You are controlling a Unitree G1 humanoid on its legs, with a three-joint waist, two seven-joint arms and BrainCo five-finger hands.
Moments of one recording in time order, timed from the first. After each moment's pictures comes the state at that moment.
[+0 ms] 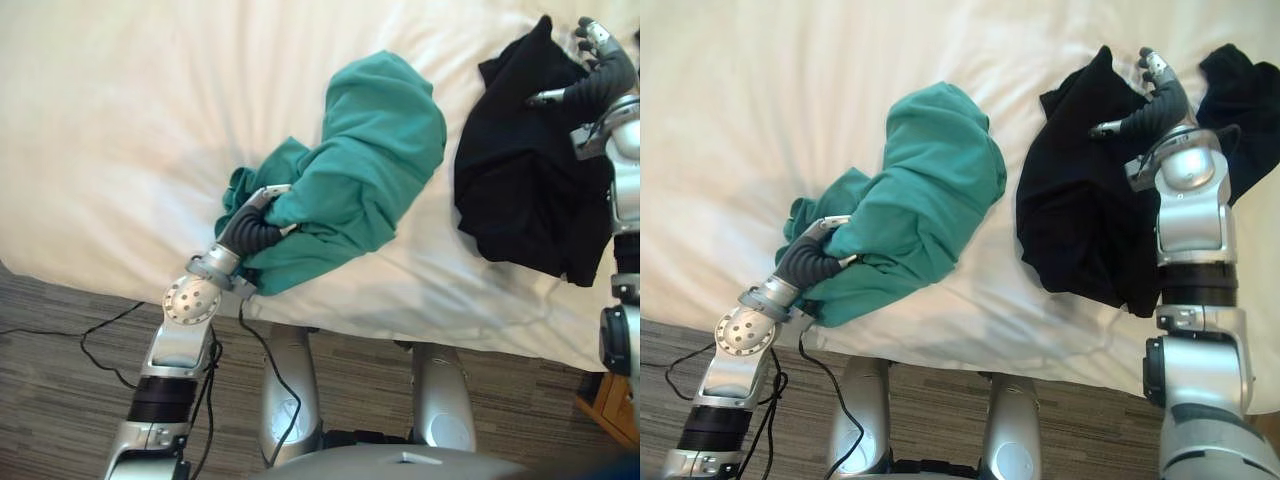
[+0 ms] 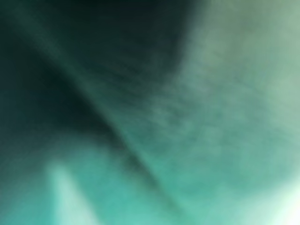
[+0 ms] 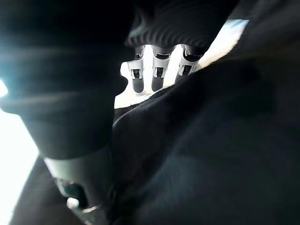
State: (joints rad) left arm -0.13 0.37 0.05 -0.05 0.02 -0.34 -0.34; right arm -0.75 -0.67 -0.13 0.21 -0.14 0.27 0.09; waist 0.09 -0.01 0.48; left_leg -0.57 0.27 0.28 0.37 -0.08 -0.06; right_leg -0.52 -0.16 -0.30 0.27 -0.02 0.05
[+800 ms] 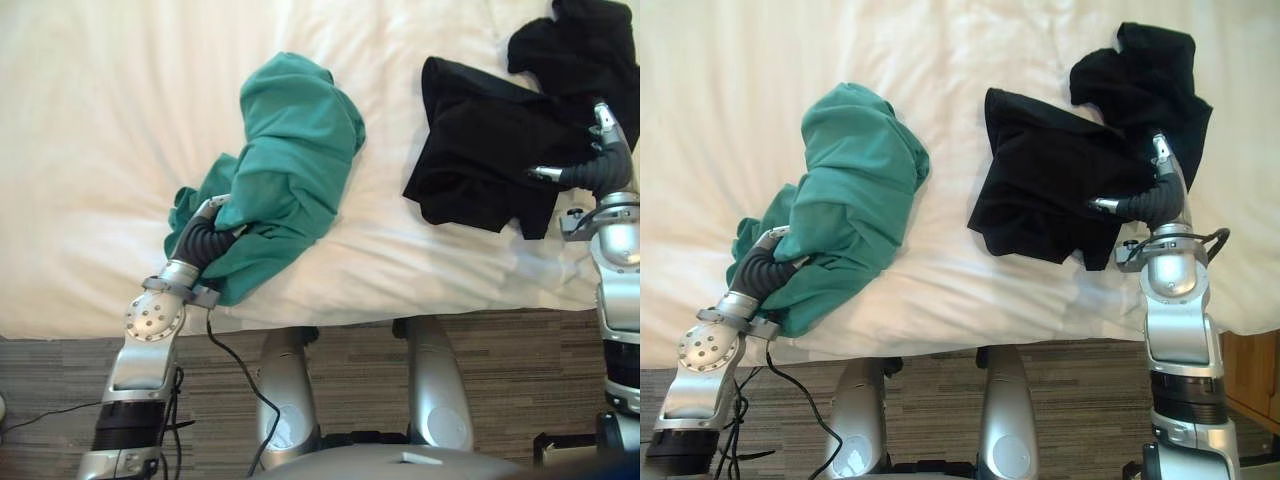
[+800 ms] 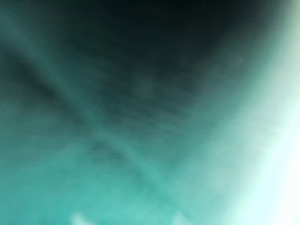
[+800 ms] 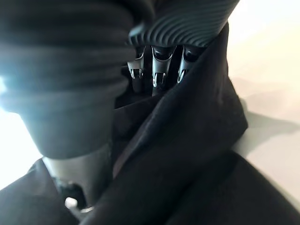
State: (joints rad) left arm -0.01 0.46 0.14 -0.06 -0.07 -0.22 -0.25; right arm -0.32 -0.59 -0.20 -0.15 -0.22 0.28 -0.03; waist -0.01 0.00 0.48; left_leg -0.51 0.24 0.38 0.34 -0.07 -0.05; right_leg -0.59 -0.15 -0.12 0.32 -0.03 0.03
